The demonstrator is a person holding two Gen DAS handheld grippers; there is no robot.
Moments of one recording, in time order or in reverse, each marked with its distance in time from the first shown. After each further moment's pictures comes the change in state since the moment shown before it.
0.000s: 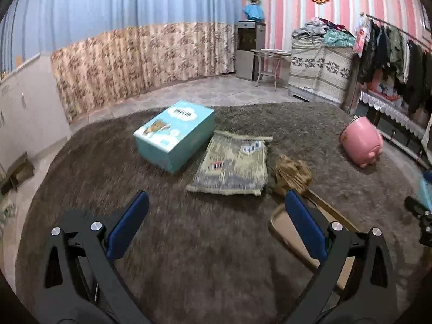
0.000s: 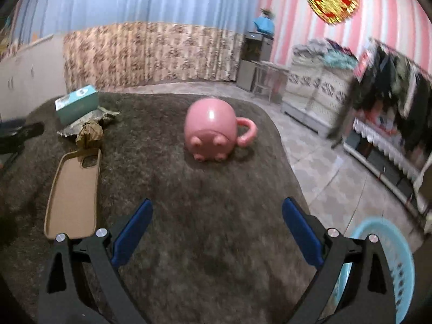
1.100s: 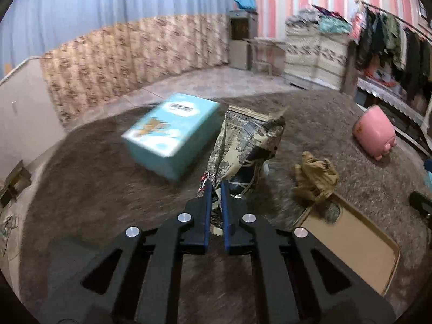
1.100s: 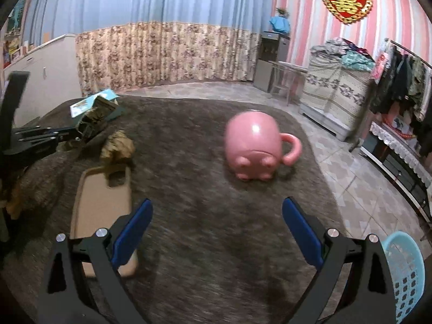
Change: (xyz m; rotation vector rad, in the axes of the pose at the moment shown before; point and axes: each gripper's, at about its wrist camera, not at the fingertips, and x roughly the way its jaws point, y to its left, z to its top) left arm 0.017 0.018 0.001 0.017 0.034 -0.005; right arm 0.012 0.047 0.023 0.015 0.010 0.115
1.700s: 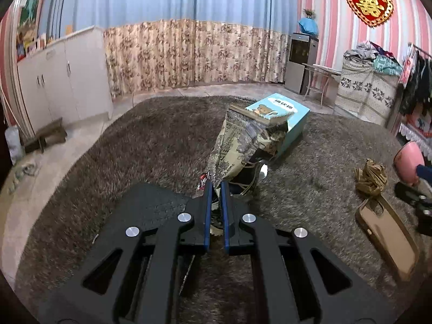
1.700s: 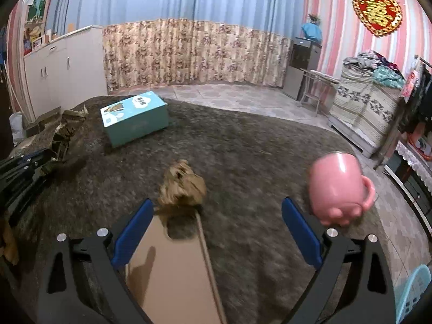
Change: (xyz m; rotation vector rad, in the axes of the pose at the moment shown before) left arm -0.027 0.075 -0.035 -0.249 -0.046 0.174; right arm 0.048 0.081 0.043 -0.080 0.008 0.116
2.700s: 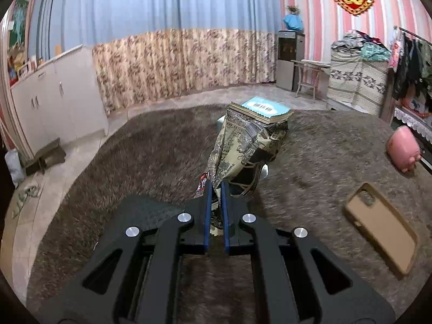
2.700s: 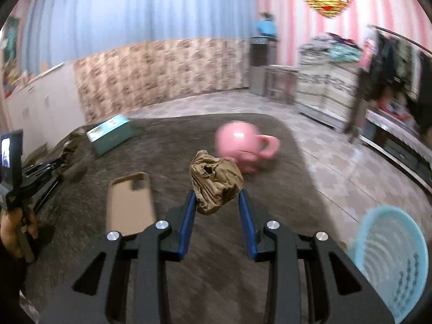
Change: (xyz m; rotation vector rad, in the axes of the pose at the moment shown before) left arm -0.017 -0.023 0.002 0.120 -0.045 -0.009; right arm -0.164 -0.110 -0.083 0.252 -0.089 -0.158
